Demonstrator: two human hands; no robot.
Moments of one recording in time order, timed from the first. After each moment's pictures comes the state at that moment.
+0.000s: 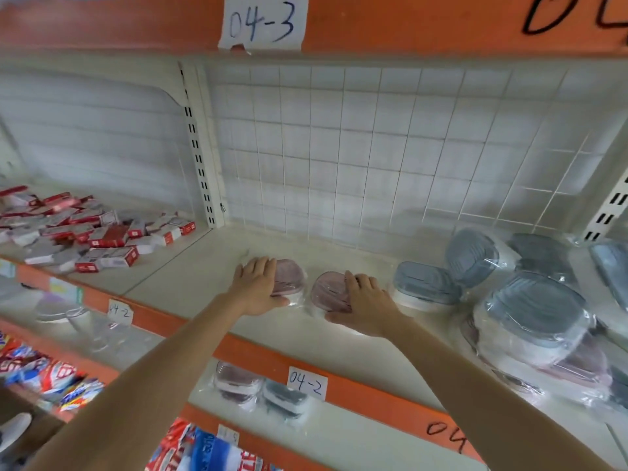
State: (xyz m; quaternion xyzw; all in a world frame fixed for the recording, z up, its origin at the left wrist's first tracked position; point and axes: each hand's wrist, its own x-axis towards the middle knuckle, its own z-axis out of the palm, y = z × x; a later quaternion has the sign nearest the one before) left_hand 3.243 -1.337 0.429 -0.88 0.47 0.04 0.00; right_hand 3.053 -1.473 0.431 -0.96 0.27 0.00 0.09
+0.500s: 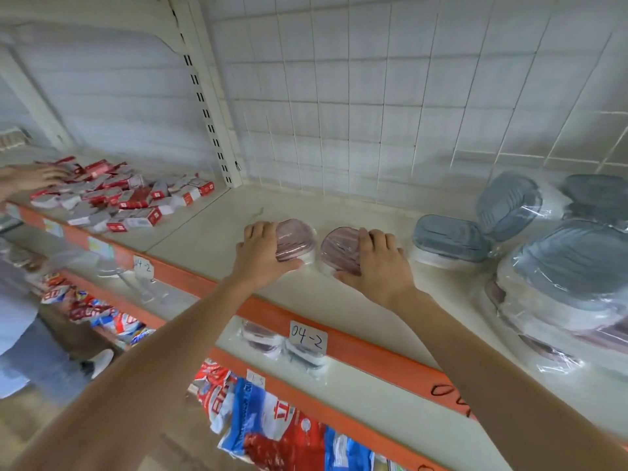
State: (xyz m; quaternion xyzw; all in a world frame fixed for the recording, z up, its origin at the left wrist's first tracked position) left_hand 3.213 -1.330 0.411 -0.91 0.38 -0.05 -0.16; right_hand 3.047 -1.476 0.408 -0.96 0.25 -0.13 0.05
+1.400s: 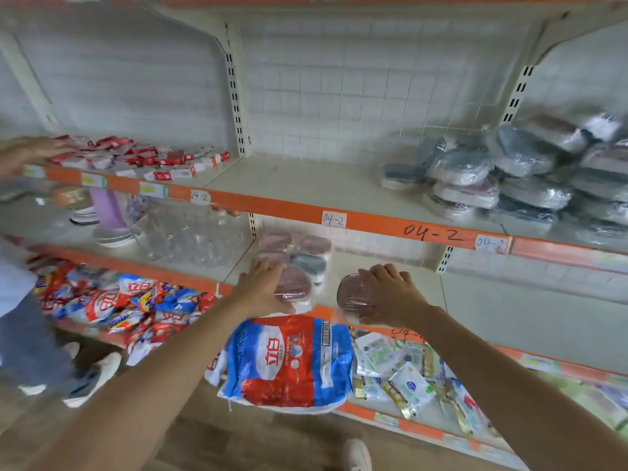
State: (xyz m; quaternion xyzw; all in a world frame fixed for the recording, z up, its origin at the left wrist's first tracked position) left_hand 3.057 -1.051 0.376 -0.84 0.53 0.08 -0.07; right_hand 2.845 -1.214 0.373 -0.97 0.26 0.00 -0.02
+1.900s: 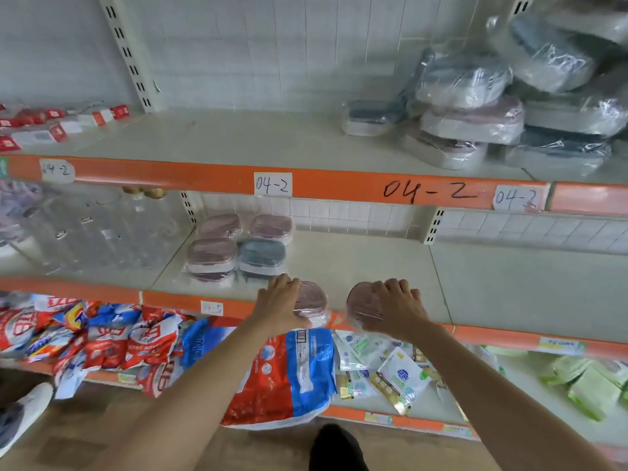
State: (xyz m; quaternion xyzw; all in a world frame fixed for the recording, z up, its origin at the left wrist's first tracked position) left_hand 3.050 -1.229 0.199 -0.81 0.57 0.11 -0.02; right_hand 2.842 -1.349 0.197 -0.91 0.41 0.03 0.05
